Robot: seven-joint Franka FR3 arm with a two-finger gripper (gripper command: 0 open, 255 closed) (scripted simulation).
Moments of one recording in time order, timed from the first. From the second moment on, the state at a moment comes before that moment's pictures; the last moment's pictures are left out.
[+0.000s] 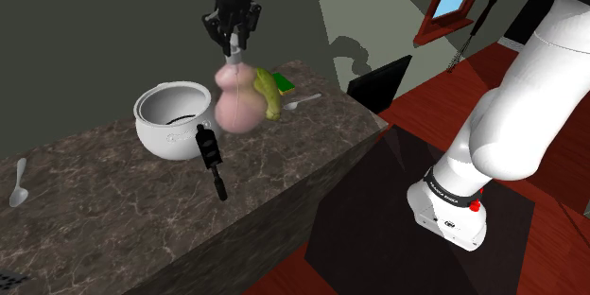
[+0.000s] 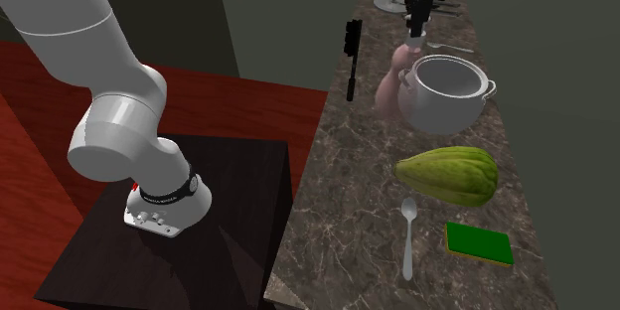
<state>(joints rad) 0.18 0.07 0.33 -1.71 -0.12 1.92 0.49</state>
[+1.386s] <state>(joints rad) 0.18 0.10 0.32 -1.91 -0.14 2.15 0.53</state>
